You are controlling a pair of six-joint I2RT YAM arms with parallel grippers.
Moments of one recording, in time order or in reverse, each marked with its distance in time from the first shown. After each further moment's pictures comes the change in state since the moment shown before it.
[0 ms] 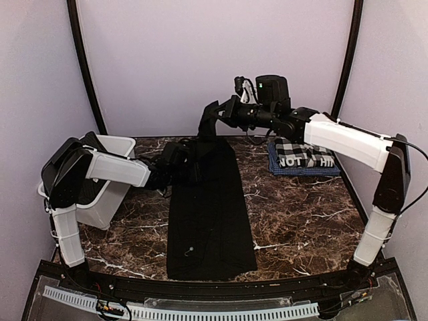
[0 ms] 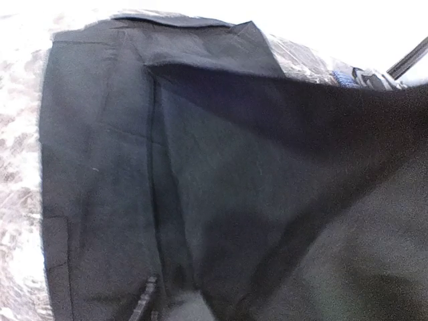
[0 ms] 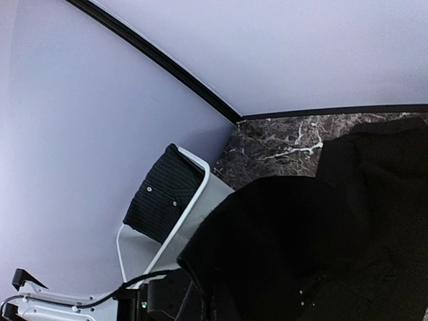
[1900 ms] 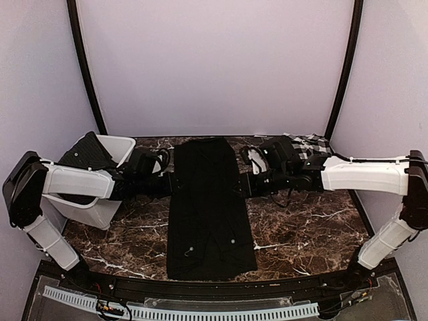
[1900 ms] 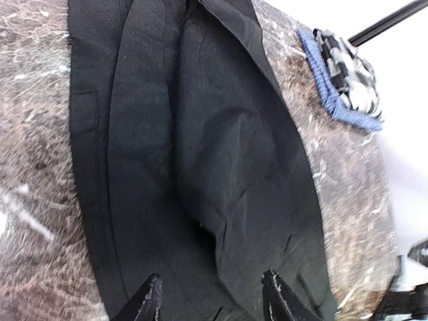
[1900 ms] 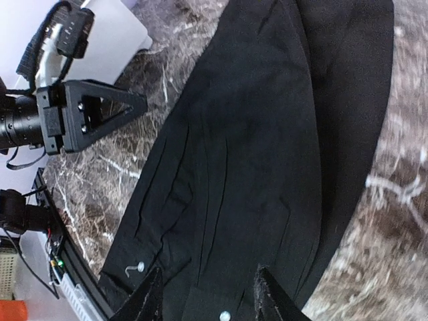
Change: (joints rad) left arm 0.065 -0.369 -0.360 -0.037 0.259 -0.084; right arm 0.116 -0.293 -0.657 -0.158 0.065 -0.212
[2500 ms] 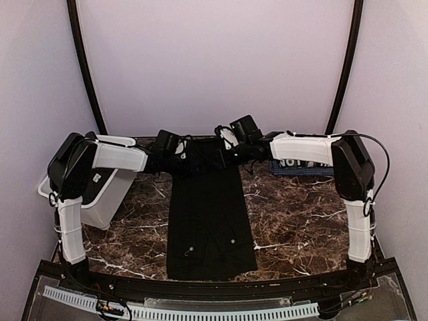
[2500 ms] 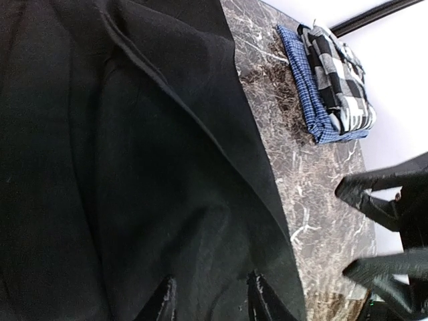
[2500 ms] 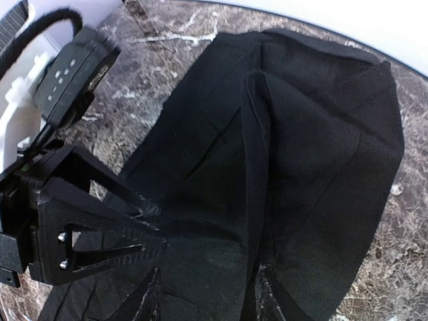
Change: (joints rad) left arm 0.088 0.454 0.513 -0.084 0.269 0.058; right arm -0.147 0.615 0.662 -0.016 0.018 -0.336
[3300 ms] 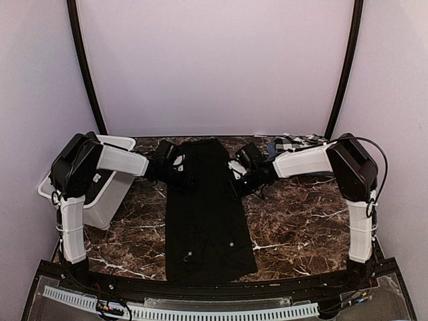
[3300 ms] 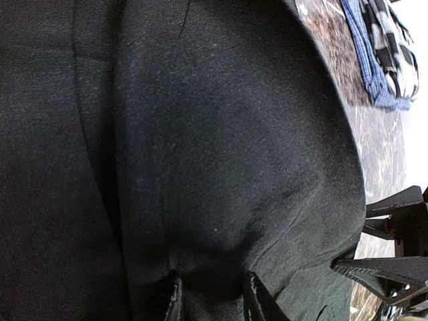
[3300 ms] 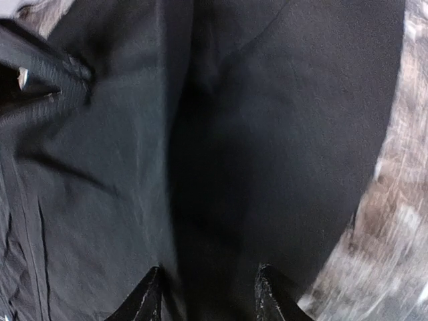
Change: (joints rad) left arm 0.007 0.065 -0.023 -0.108 -0.010 0.057; right arm 0.003 -0.013 -0.268 -0.024 -0.037 -0.002
